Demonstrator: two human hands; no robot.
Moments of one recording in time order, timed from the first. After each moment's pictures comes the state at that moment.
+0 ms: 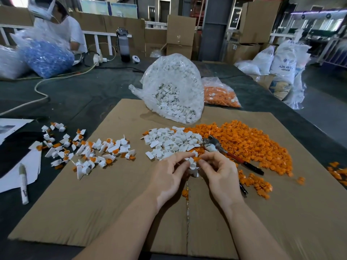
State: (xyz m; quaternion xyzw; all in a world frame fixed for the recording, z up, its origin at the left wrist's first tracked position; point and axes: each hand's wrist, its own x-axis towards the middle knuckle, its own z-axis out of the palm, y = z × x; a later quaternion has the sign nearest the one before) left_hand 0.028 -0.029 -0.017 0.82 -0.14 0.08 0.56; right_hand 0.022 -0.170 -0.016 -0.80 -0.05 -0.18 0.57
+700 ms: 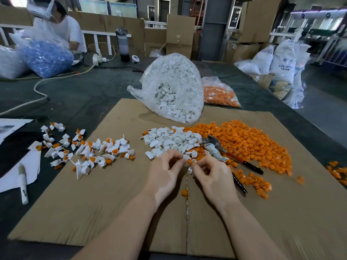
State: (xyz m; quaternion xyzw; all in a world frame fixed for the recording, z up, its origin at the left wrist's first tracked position) left_hand 0.036 -0.026 -0.024 0.82 -0.07 0.11 0.56; right_hand 0.023 -0.168 -0.027 -0.88 -0.05 -0.18 0.44
